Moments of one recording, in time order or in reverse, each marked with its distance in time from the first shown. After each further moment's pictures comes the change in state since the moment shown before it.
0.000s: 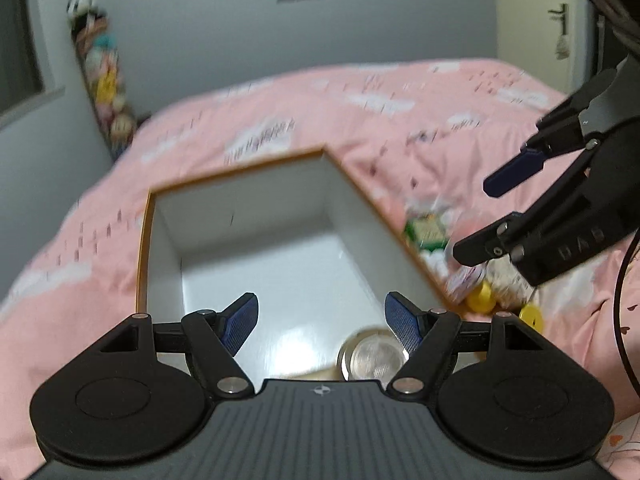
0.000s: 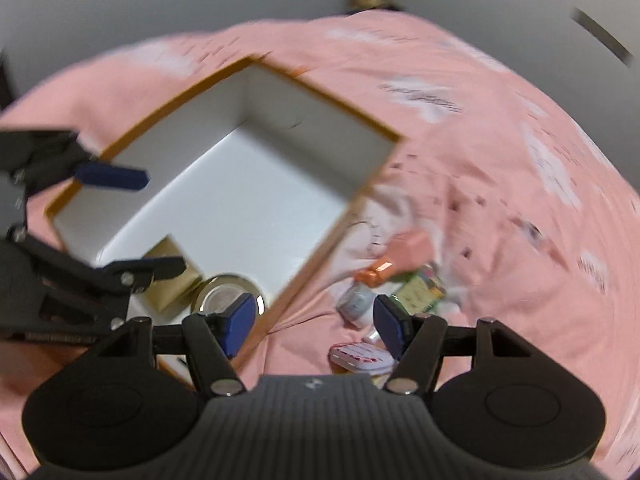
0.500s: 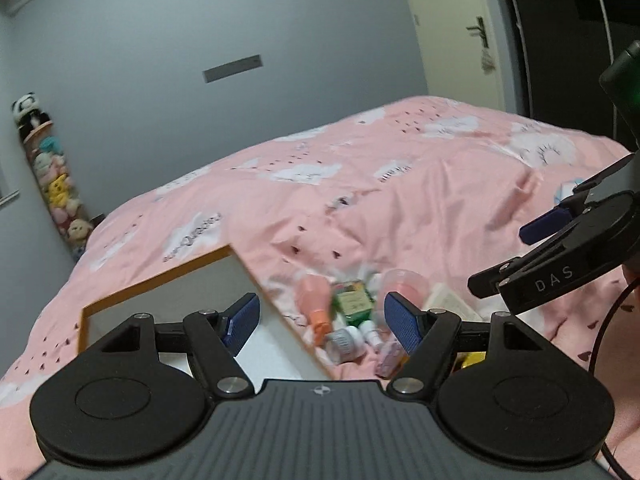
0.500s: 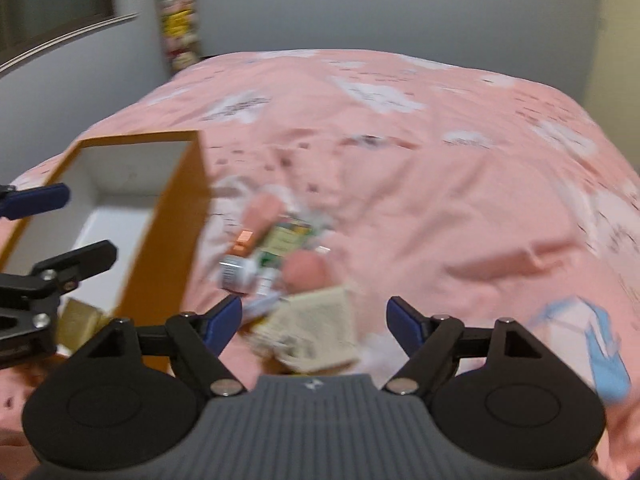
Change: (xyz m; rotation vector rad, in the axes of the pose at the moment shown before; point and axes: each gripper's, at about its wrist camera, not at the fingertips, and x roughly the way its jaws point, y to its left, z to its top) left arm 0.001 -0.074 0.018 0.195 -0.192 -0.097; right arm -0.028 -0.056 -0.113 0.517 -0.155 -0.260
